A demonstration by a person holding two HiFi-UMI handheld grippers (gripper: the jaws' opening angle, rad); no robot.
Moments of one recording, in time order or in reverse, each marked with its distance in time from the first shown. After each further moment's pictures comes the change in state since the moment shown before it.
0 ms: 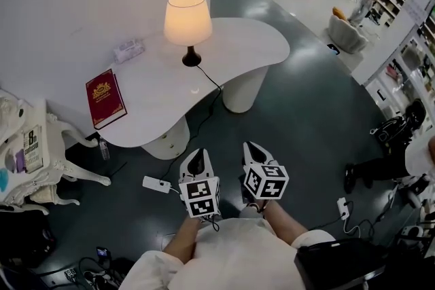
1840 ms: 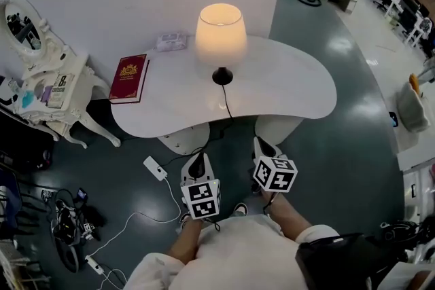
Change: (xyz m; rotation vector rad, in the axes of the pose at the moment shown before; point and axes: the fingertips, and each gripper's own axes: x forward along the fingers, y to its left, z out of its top) left arm 0.136 -0.049 0.037 -0.143 0.017 0.541; right arm 0.175 -0.117 0.120 -0.140 0.166 0.419
